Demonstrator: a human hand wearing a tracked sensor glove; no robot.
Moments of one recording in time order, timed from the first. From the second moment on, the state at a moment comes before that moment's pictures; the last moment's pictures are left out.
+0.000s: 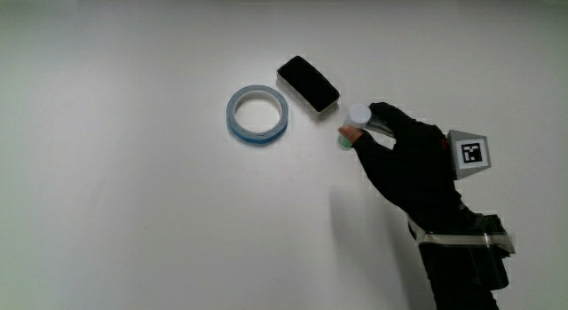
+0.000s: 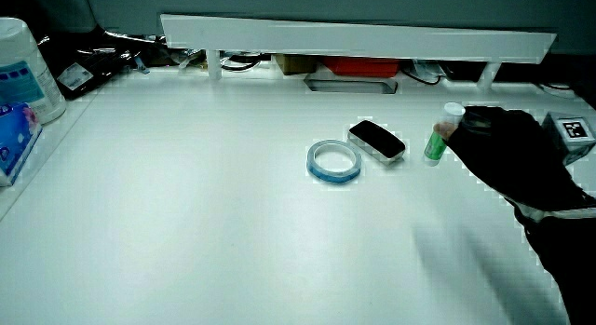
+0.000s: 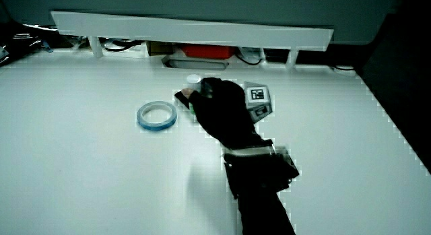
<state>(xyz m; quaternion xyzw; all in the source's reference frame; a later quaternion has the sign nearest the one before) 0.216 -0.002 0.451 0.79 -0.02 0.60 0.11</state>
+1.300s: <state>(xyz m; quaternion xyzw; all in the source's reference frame) 0.289 0.023 0.555 0.79 0.13 0.59 0.12</state>
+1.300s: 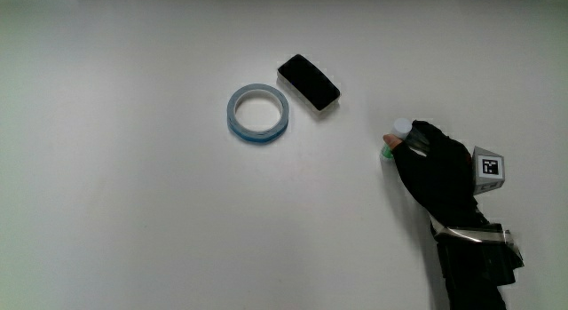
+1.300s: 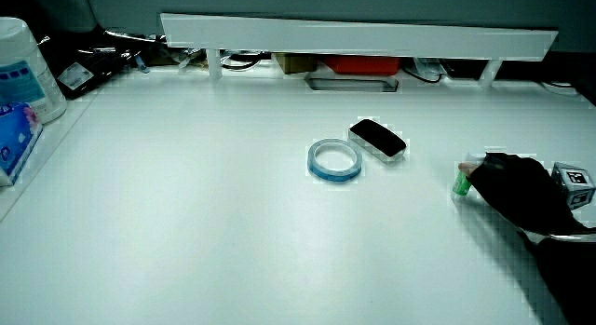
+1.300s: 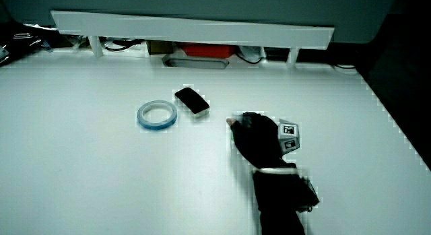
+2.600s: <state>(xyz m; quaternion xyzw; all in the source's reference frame) 0.273 0.070 0.468 0.88 0.04 0.45 0.16</state>
